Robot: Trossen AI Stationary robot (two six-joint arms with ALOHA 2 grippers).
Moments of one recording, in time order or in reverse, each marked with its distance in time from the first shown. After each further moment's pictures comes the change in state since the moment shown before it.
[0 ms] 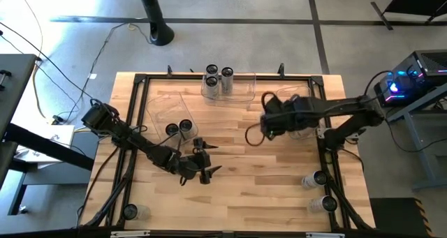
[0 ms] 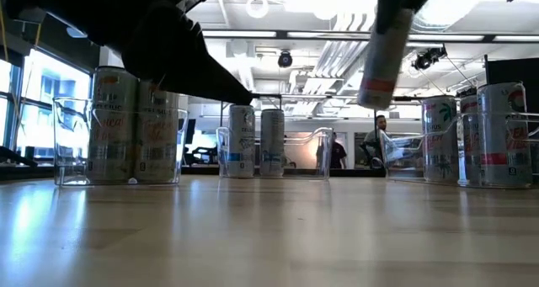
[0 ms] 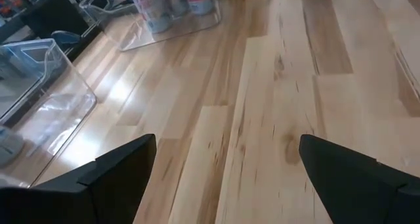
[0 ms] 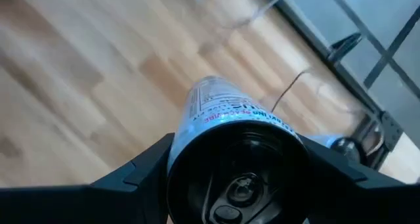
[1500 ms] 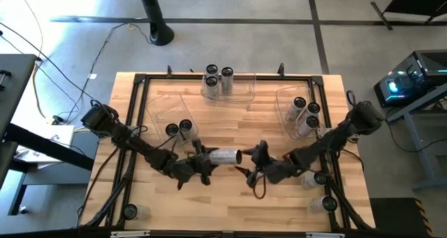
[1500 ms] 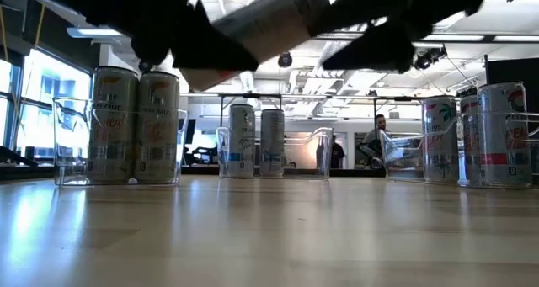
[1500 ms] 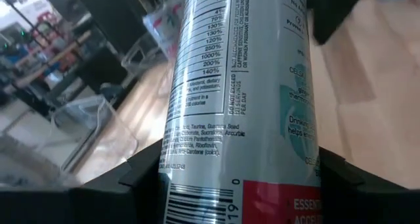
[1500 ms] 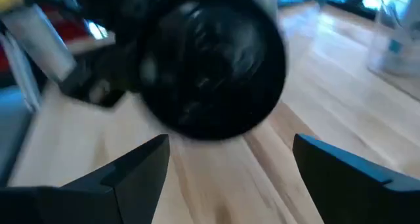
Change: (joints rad) left arm -0.050 0.000 -0.002 0.173 -0.162 0.245; right arm 0.358 0.059 -0.814 1.818 0.197 -0.327
